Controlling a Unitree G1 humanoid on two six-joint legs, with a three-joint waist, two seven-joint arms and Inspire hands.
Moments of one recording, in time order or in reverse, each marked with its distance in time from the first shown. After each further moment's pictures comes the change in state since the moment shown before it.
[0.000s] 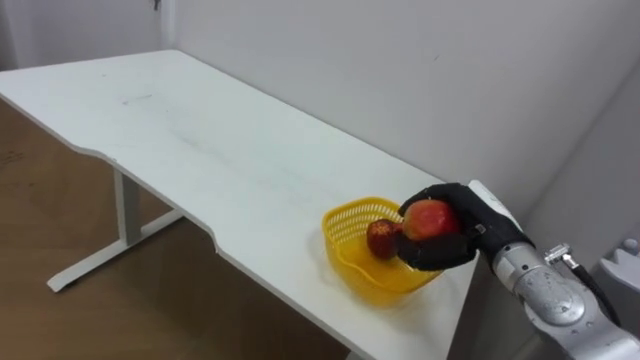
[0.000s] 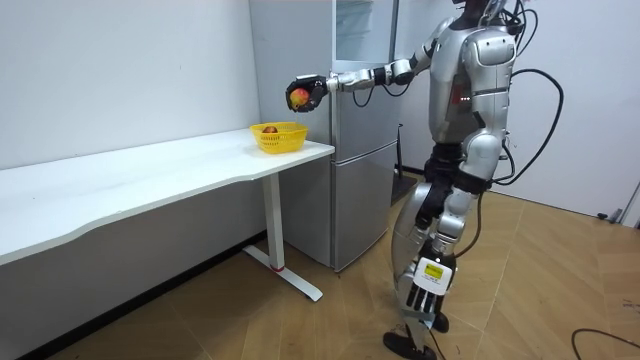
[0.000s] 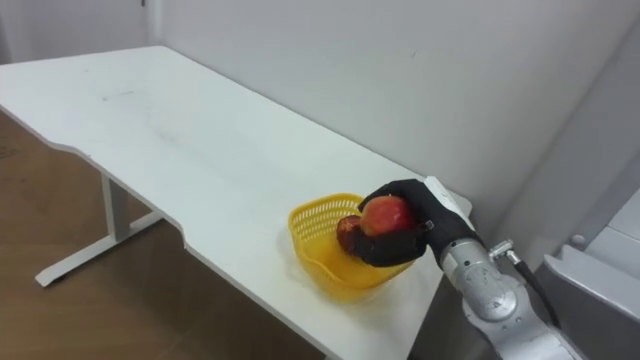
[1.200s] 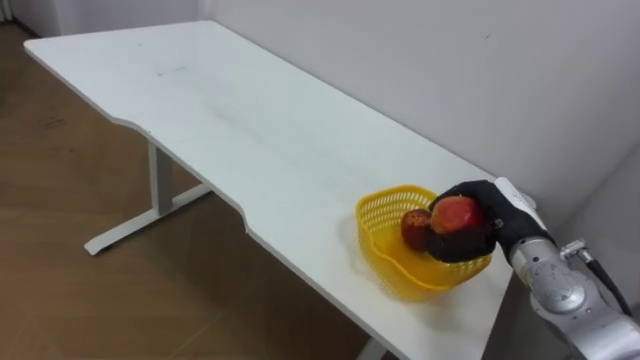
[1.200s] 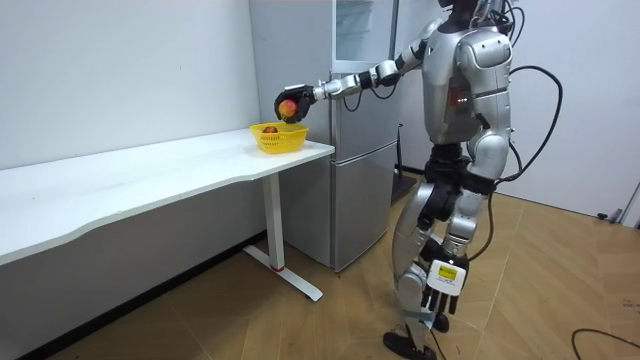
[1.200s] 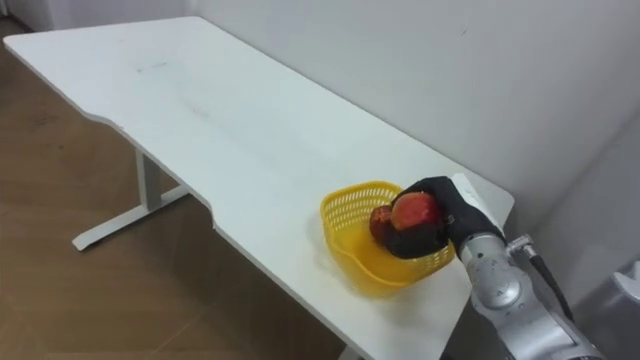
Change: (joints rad) left arm 0.015 0.001 -0.023 -0.040 -0.009 -0.010 -0.016; right arm -0.104 0.001 0.047 0.218 -0.062 0.000 -0.112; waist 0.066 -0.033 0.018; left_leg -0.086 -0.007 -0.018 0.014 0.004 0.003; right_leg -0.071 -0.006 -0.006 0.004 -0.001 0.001
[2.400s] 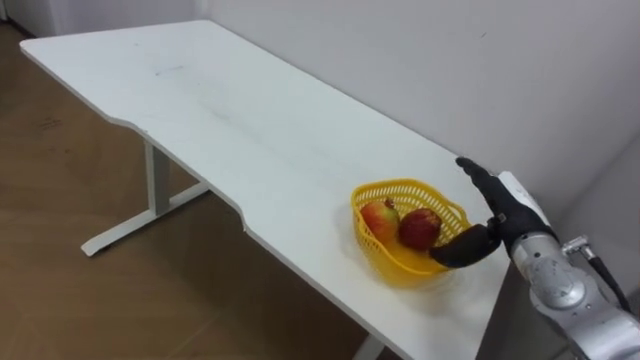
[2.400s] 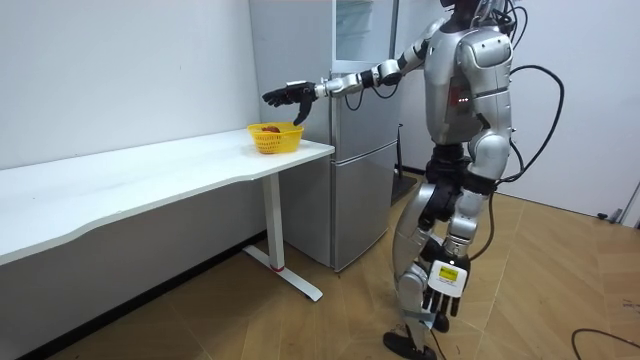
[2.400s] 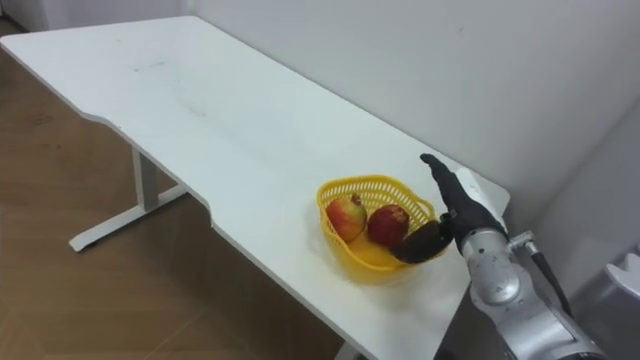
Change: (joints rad) left arm 0.015 -0.003 0.000 -0.002 -0.001 0.007 0.025; right arm -0.027 0.000 -0.005 -0.001 0.028 0.000 -0.032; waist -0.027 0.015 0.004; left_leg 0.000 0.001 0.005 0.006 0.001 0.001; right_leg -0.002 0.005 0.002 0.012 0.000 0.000
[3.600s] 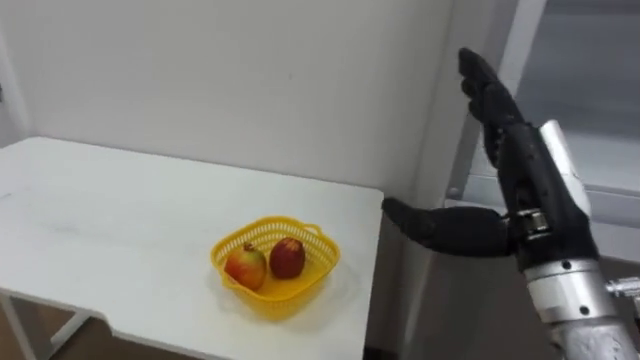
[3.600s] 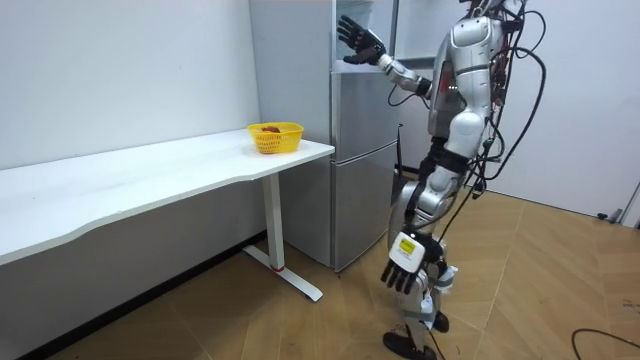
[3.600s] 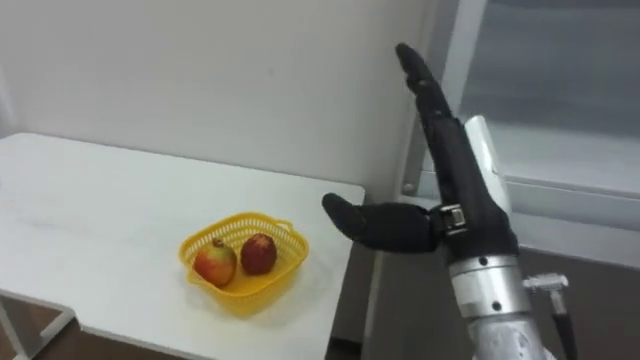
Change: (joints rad) left arm 0.168 -0.121 0.082 -0.040 -0.002 -0.071 0.032; right arm 0.605 0.107 -0.333 -1.040 -0.172 -0.140 -0.152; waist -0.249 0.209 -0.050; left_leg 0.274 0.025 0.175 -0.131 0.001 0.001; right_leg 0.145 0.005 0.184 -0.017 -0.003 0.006
